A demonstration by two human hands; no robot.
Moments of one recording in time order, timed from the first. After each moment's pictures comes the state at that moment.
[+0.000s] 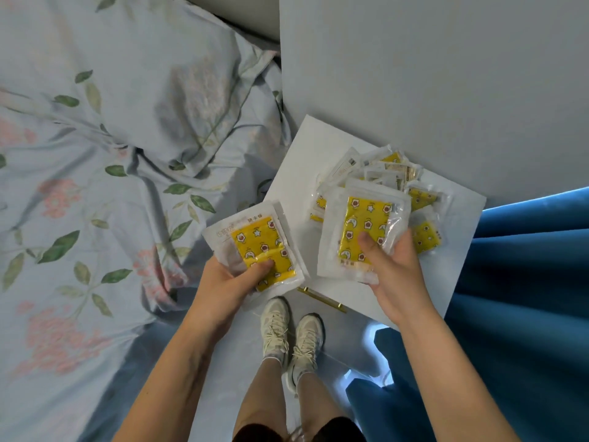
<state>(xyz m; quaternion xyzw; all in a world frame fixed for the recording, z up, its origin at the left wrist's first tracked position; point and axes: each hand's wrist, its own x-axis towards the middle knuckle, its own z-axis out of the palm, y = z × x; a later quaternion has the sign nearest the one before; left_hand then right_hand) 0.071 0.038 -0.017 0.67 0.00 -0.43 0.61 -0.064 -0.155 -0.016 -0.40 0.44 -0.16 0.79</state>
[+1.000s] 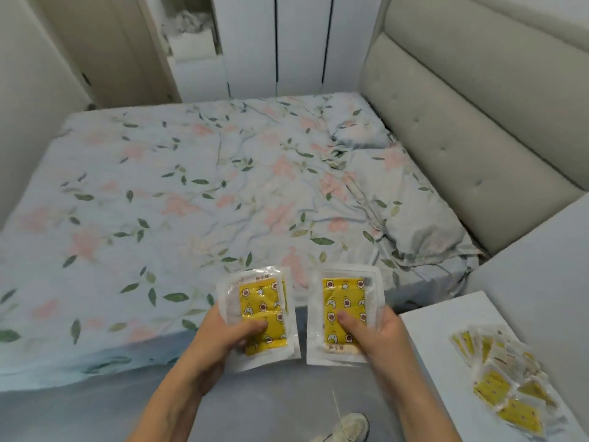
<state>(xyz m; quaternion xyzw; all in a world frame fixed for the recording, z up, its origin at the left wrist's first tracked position) -0.146 0.441 0.280 0.62 0.20 -0.12 0.75 -0.119 0.197 0.288 -0.67 0.11 0.15 0.72</state>
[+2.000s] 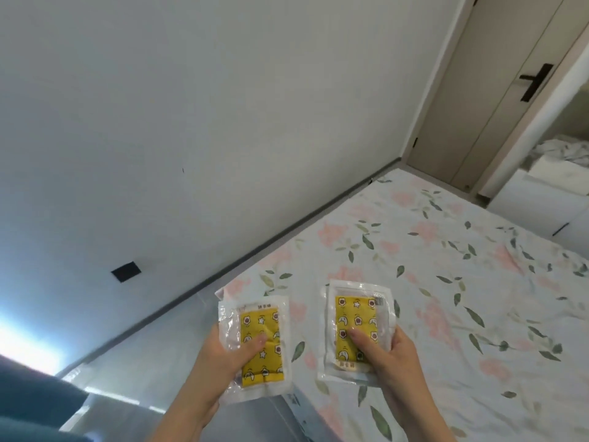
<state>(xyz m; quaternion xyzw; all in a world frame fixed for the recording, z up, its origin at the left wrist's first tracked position) -0.326 0.879 0.331 0.45 0.51 0.30 0.67 -0.093 0.785 0.330 -0.62 -0.24 0.47 0.59</state>
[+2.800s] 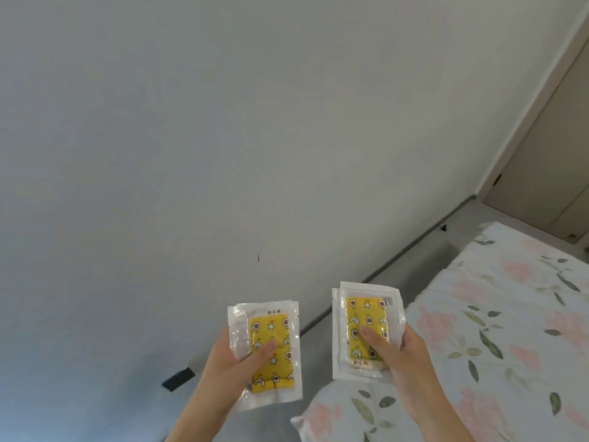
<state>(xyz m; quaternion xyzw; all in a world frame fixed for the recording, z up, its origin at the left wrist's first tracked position) -0.453 1.324 0.338 0.47 0.52 0.34 0.63 -0.201 1.264 0.331 -0.61 -0.28 0.48 0.56</state>
